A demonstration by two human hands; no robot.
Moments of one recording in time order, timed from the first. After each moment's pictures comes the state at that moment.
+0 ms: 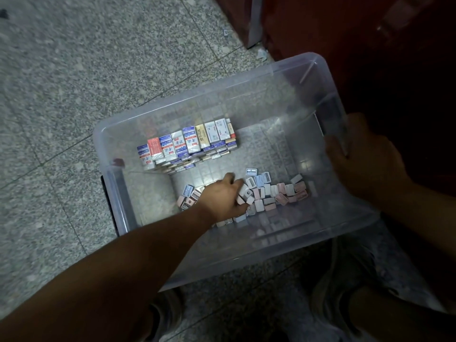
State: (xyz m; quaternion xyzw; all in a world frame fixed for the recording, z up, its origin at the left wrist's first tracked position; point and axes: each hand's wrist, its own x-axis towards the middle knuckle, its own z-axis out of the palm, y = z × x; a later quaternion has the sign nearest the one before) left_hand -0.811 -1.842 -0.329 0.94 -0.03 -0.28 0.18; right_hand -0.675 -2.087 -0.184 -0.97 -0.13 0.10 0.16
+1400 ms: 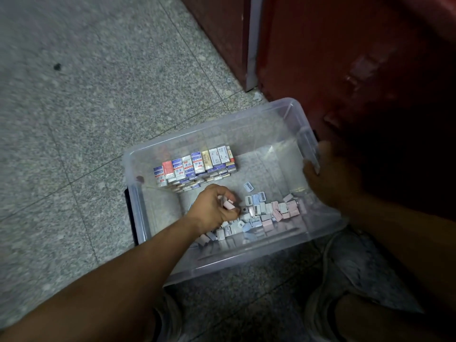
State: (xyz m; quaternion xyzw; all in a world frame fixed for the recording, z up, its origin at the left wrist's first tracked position) left_hand -0.815 -1.831 -0.235 0.80 0.19 -0.20 0.53; right_hand -0.676 -2.078 -0.175 -0.97 -0.13 0.08 0.19
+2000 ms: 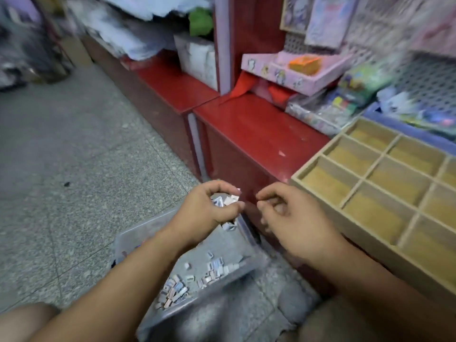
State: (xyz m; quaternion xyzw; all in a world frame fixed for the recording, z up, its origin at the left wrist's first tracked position) left_hand -0.775 -1.955 0.078 0.75 0.05 -0.02 0.65; right_hand -0.768 -2.150 0.111 -0.86 -0.11 0.10 0.49
